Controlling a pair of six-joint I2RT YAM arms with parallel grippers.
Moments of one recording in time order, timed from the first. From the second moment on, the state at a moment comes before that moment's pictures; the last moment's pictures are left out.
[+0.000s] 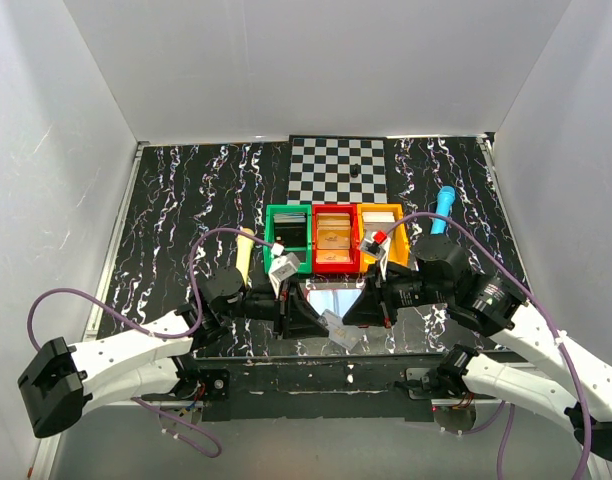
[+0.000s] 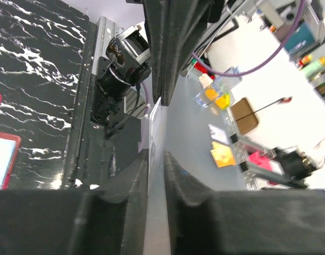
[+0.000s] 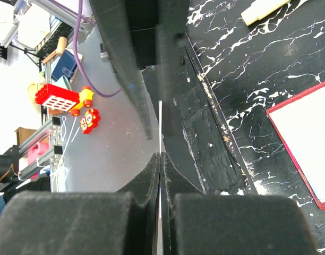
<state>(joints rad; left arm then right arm) -0.96 0.93 0.43 0.52 0.74 -0.63 0.89 0.77 0.87 -0.56 -0.64 0.39</state>
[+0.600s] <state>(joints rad) -0.93 0.61 0.45 0.16 0.24 -0.59 0.85 0.88 1.12 -0.77 -0.06 0.12</state>
